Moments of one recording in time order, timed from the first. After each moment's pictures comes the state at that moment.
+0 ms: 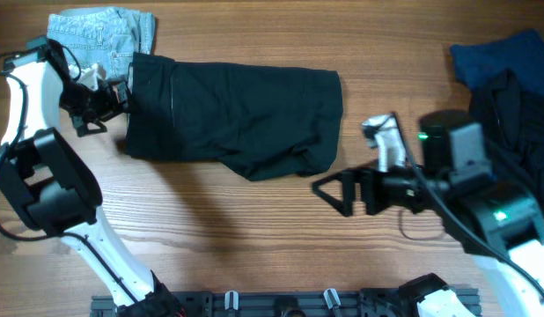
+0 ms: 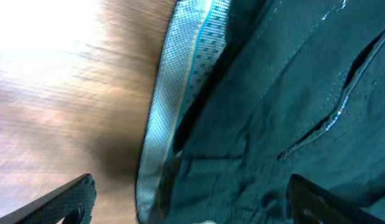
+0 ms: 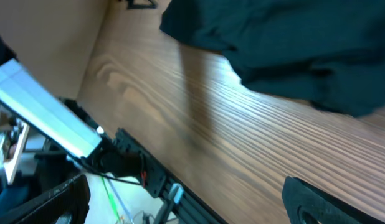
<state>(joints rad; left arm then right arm) 0.37 2.18 1.78 -1.19 0.33 0.06 0.40 1.04 1.20 -1.05 -0.60 0.29</state>
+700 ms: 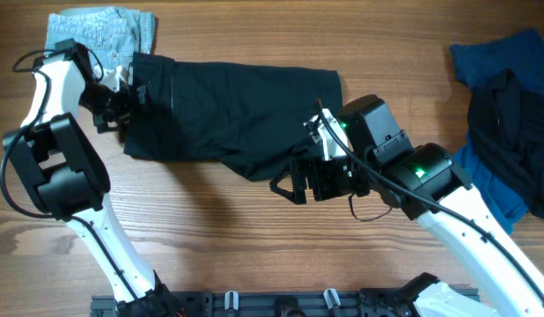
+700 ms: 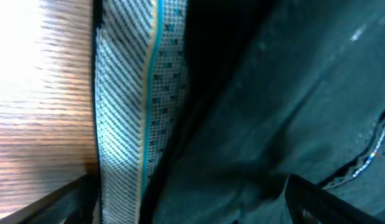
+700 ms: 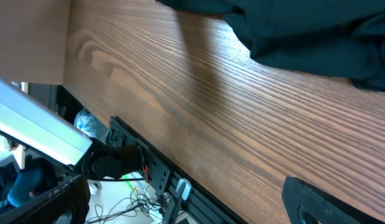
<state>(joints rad) 0.32 2.29 1.79 -1.12 0.36 0.12 0.57 1.25 1.20 -0.96 -0.53 0.45</state>
